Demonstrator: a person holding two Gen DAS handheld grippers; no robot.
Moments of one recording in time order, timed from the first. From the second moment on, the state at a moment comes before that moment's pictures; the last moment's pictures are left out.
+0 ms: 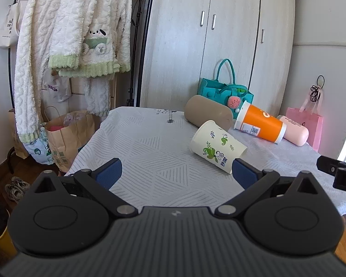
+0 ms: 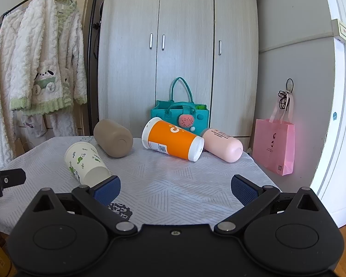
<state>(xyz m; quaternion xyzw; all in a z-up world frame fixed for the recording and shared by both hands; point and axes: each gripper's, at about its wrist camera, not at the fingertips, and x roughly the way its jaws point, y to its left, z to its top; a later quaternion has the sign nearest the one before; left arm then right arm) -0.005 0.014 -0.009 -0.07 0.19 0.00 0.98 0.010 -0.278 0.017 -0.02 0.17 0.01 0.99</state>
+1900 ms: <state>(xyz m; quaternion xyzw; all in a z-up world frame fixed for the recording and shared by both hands) 0.045 0.027 0.000 -0.07 0.26 0.02 0.96 0.102 -0.217 0.046 -0.14 0.30 0.38 0.86</state>
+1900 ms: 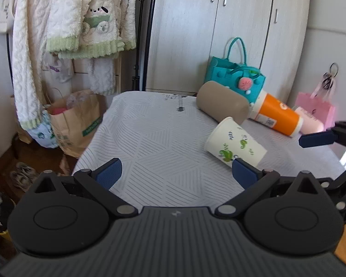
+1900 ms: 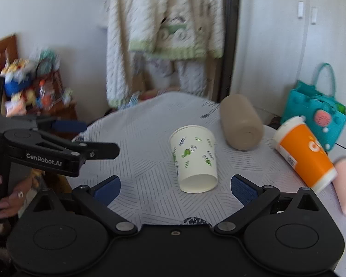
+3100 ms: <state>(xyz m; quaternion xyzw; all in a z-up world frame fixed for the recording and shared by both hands) 0.113 0.037 0.000 -0.16 0.34 -0.09 0.92 0.189 -0.184 0.037 -0.24 0.42 0.38 0.79</state>
